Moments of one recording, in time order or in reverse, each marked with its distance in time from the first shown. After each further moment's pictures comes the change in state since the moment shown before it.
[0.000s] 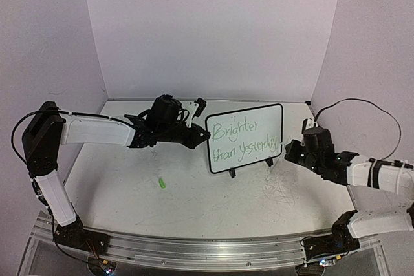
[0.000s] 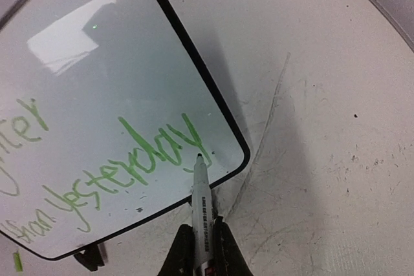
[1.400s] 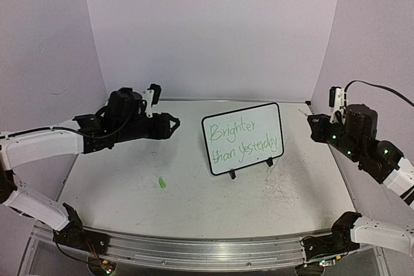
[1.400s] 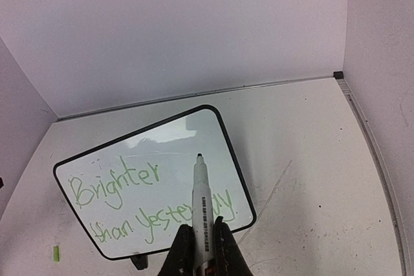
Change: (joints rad) left arm 0.004 -0.420 -0.181 -0.191 -0.289 -0.193; right arm -0.001 -0.414 0.264 -0.371 -0.017 -0.270
